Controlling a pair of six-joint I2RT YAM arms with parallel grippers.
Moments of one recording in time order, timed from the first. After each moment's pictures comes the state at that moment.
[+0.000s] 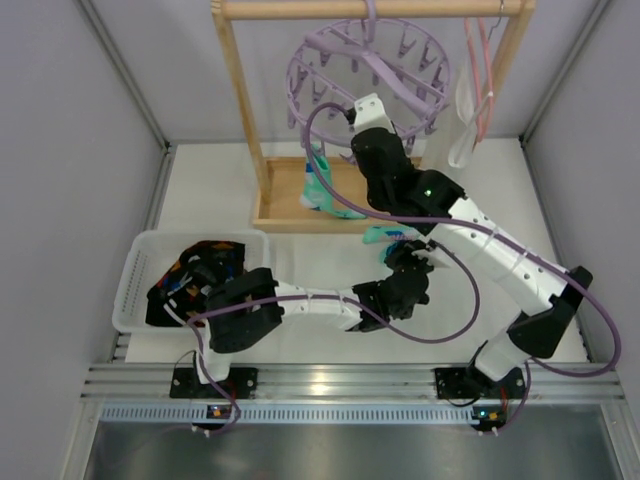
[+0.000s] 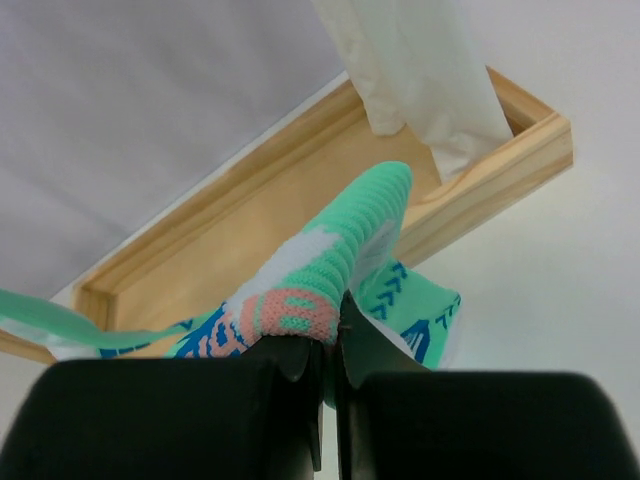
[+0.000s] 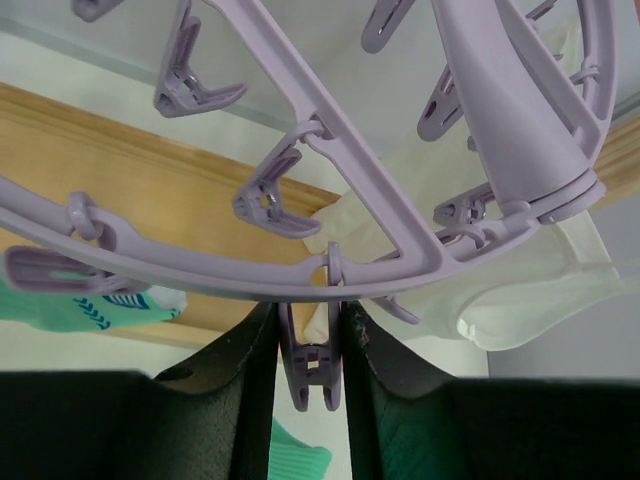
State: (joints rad) left arm -1.31 1.97 1.30 0.62 -0.98 0.42; right arm 0.89 1.57 1.79 -0.62 0.91 -0.13
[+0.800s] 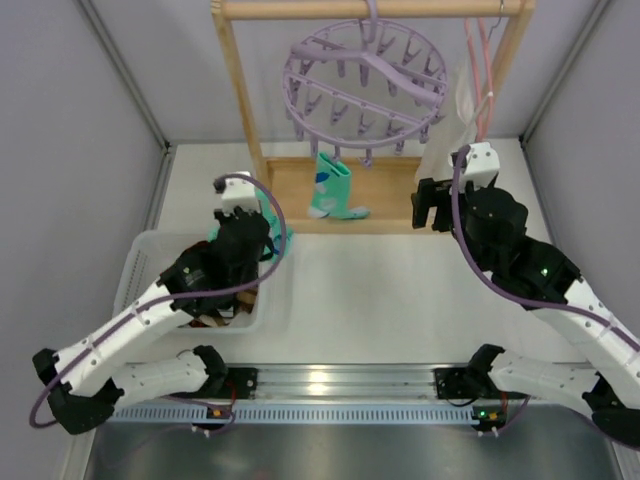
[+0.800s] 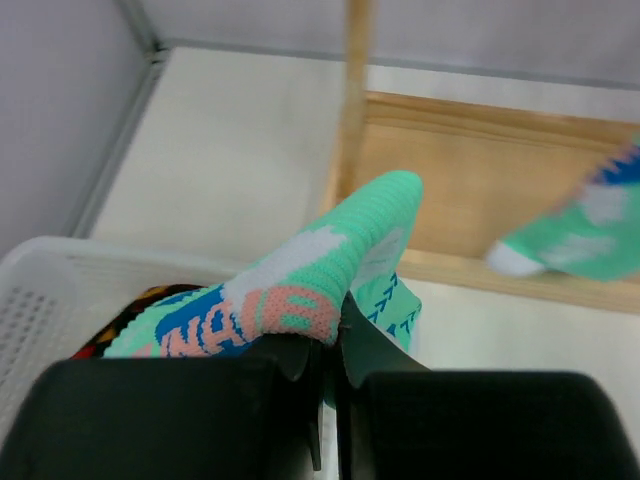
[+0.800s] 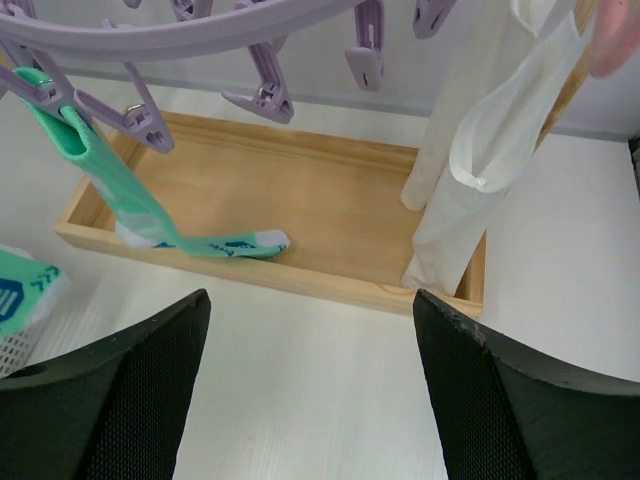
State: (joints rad) left arm -0.96 0.98 1.10 -0.51 -0.98 -0.37; right arm 0.81 0.95 1.28 -0.56 0.60 0.15
